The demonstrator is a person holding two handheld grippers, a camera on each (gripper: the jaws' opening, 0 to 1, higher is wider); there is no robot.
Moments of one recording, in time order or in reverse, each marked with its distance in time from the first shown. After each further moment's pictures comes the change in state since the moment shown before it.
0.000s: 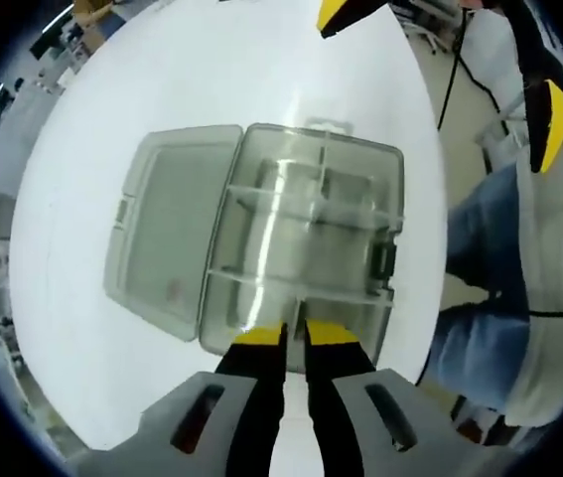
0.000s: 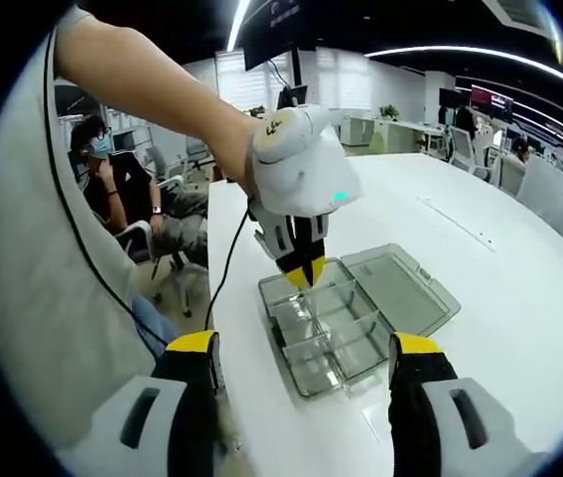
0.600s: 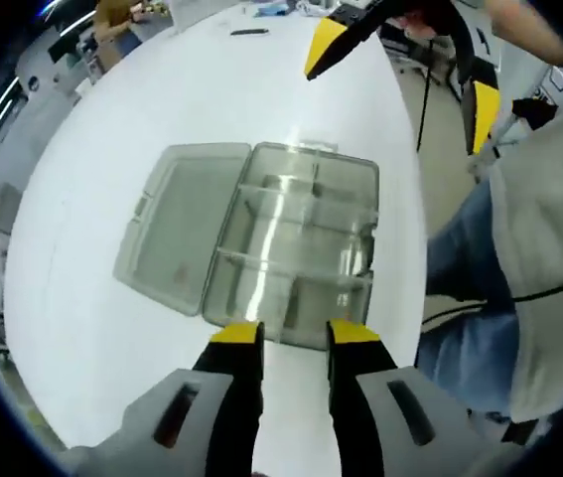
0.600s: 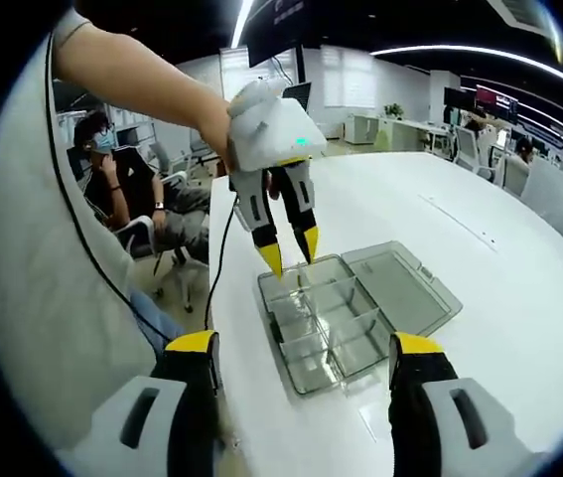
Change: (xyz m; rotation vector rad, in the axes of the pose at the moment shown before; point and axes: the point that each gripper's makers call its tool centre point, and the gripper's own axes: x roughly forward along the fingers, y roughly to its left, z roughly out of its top) left arm -0.028 -0.002 -0.011 -0.055 -0.197 0.003; right arm 0.003 -0.004 -0.005 -0.016 0.016 0.018
